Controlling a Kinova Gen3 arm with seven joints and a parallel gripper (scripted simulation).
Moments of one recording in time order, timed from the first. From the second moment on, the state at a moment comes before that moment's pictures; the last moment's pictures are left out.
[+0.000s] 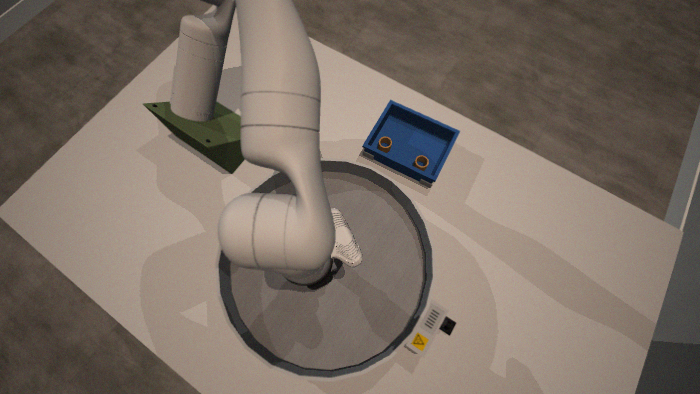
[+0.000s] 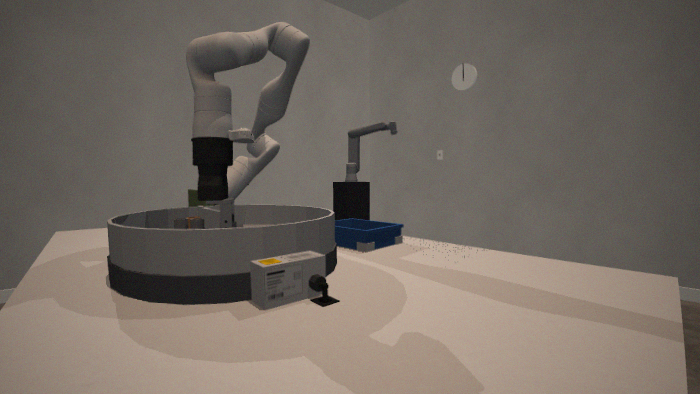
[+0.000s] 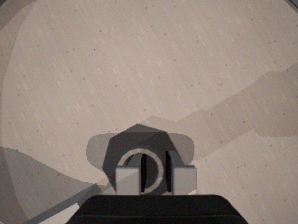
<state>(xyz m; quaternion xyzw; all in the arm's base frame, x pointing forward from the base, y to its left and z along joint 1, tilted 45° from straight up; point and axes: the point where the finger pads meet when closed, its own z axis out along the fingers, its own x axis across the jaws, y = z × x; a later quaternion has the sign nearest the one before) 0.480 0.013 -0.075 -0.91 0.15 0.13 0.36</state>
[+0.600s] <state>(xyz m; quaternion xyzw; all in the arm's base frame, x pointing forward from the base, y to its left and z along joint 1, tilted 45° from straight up) 0.480 0.014 -0.076 -0.91 0.15 0.13 0.36</state>
